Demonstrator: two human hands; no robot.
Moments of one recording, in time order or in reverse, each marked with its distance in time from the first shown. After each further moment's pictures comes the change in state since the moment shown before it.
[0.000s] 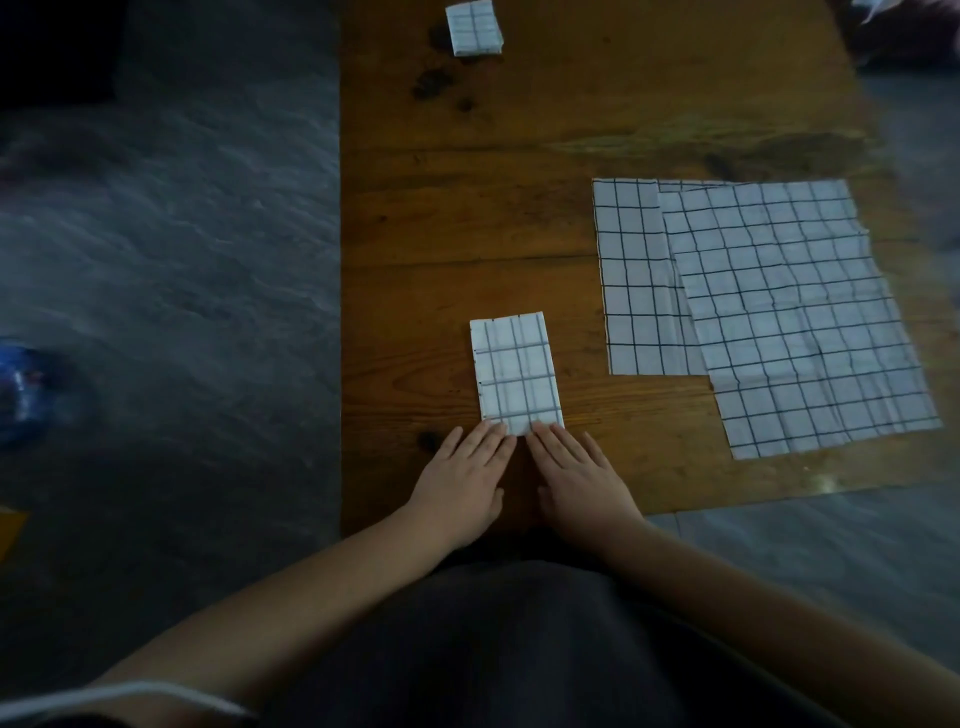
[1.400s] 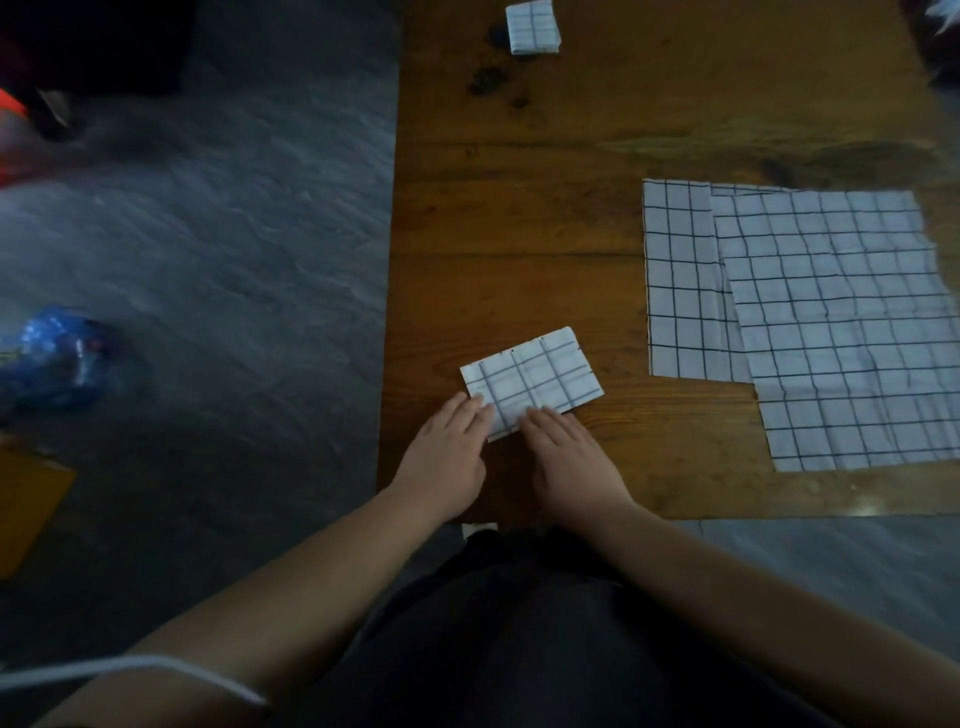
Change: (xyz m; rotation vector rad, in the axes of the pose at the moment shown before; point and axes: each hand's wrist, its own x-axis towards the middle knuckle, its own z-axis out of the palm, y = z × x) left_hand -0.032 -0.040 -0.015 -0.249 0.160 -0.199; right_hand 0.021 -0.046 -0.016 0.109 0.120 -0.109
